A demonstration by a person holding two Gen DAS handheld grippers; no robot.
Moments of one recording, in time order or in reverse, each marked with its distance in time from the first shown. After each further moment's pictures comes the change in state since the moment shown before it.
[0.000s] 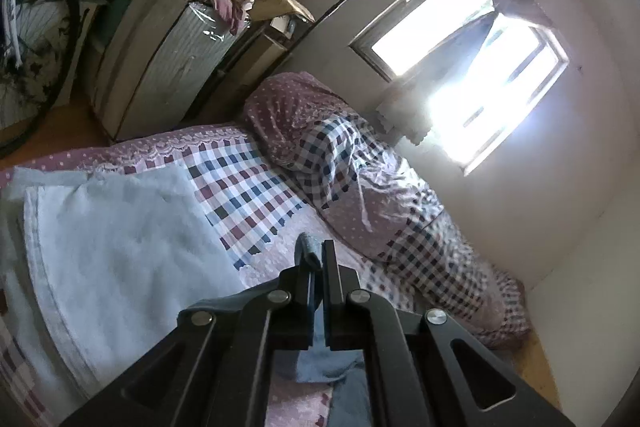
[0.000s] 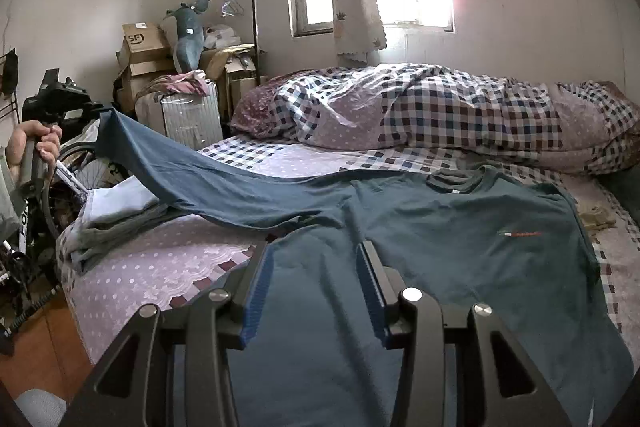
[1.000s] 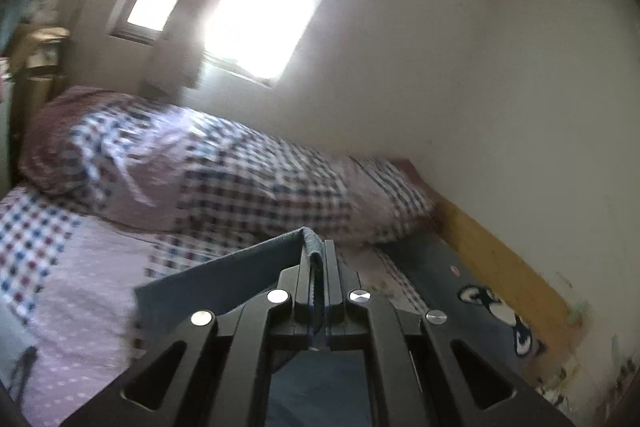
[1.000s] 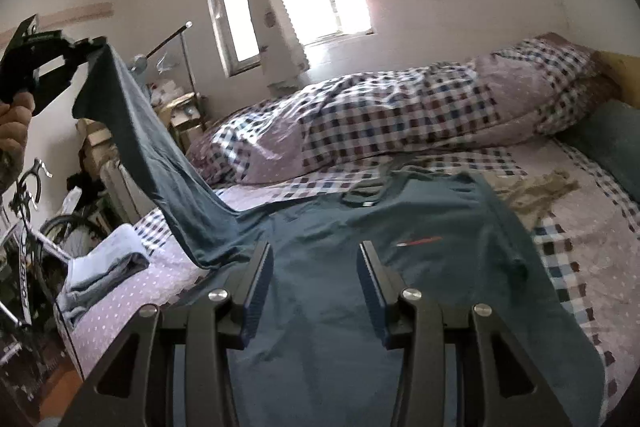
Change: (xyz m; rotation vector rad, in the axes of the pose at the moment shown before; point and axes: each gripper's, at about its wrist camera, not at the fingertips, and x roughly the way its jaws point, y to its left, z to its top) left arm 0.041 -0.388 -0.131 0.520 0.236 -0.433; right arm -0.059 -0.172 0.011 0.240 -0.086 -0.067
